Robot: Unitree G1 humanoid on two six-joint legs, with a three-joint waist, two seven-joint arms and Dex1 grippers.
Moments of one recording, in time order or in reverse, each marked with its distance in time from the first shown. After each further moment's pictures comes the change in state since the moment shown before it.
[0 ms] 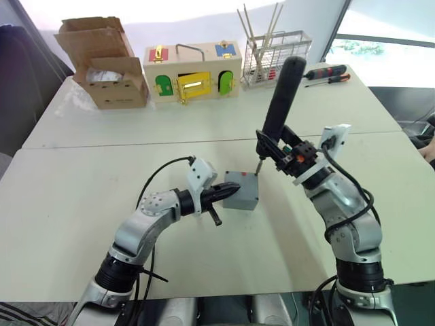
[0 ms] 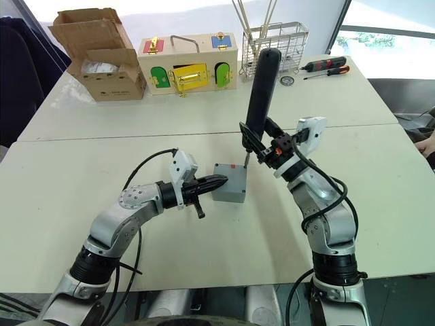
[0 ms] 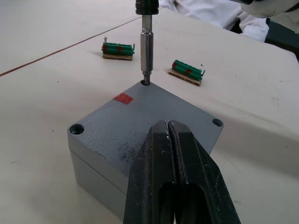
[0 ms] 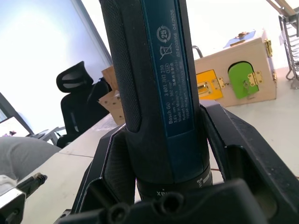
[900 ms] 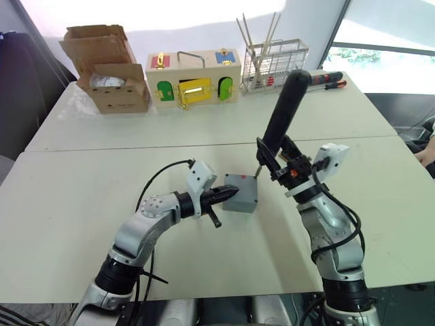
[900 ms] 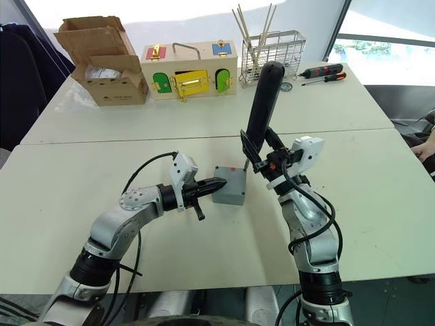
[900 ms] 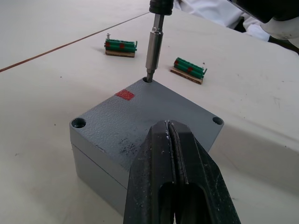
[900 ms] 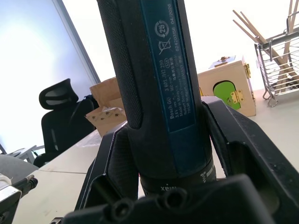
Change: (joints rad) left arm 0.013 -0.004 0.000 0.000 0.000 0.024 0.012; right arm 0.141 0.104 0.061 -0.001 -0.137 -0.213 -0.093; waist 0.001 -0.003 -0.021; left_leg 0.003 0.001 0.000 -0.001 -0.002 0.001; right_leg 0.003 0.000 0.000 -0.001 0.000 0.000
